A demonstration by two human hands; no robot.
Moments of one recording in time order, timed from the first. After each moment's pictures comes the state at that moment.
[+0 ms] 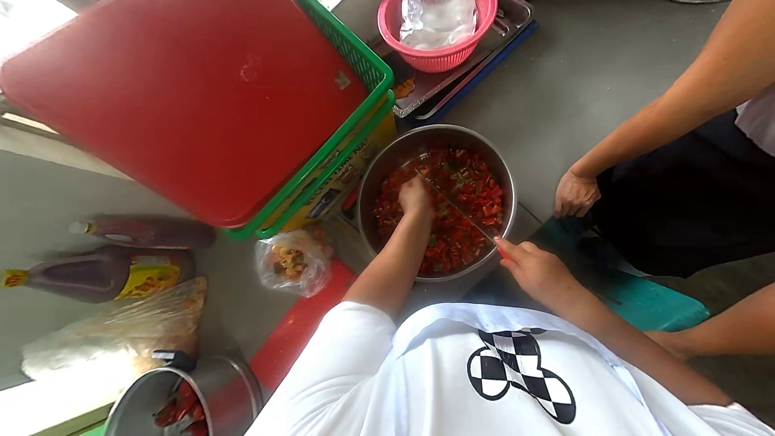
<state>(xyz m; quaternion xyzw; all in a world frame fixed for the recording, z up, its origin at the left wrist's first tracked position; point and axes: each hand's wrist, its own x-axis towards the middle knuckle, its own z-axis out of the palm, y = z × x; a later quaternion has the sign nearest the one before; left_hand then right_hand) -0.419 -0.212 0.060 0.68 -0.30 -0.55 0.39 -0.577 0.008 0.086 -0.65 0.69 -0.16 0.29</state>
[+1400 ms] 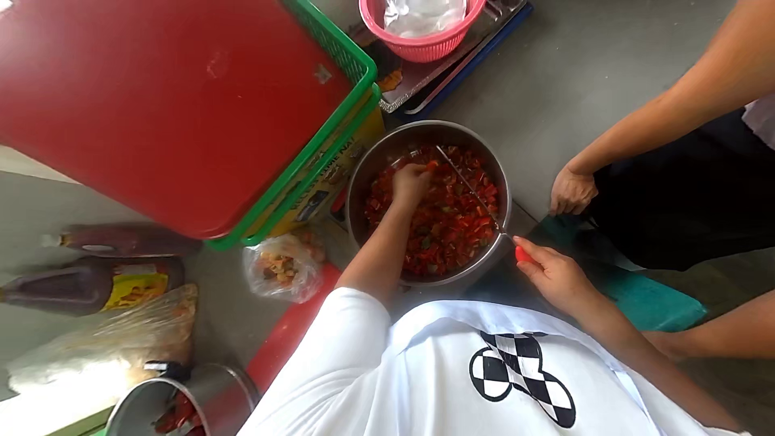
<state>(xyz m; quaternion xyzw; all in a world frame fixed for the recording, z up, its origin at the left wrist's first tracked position) -0.409 -0.260 0.045 0.62 -0.63 -0.46 0.12 -0.609 0.023 0.084 -0.56 0.70 -0.26 0.37</state>
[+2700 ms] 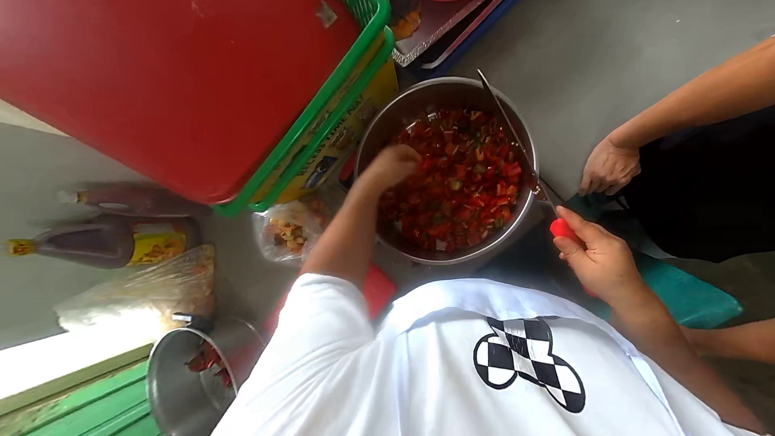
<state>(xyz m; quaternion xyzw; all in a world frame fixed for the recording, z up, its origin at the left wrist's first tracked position) -0.338 -0.271 0.076 0.53 -0.74 -0.41 -0.06 -0.628 0.027 0.070 -0.56 0.69 -0.35 0.32</state>
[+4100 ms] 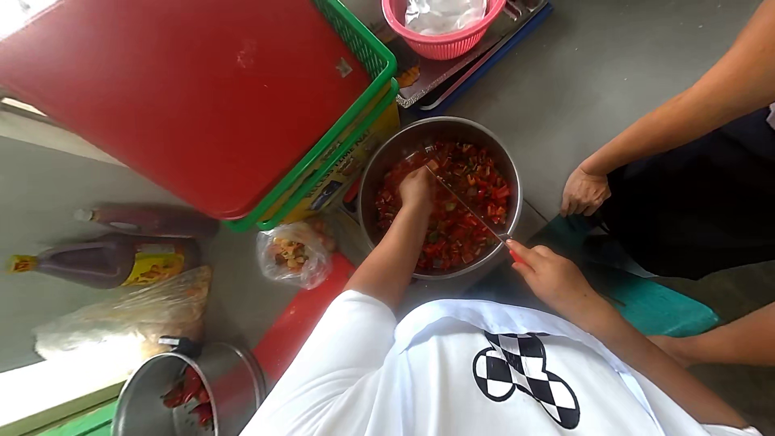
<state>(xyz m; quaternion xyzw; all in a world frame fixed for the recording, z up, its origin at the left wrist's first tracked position) -0.411 -0.228 0.049 0.65 -0.30 -0.59 0.38 -0.592 0.022 0.075 -0.65 0.69 -0.19 0.27</state>
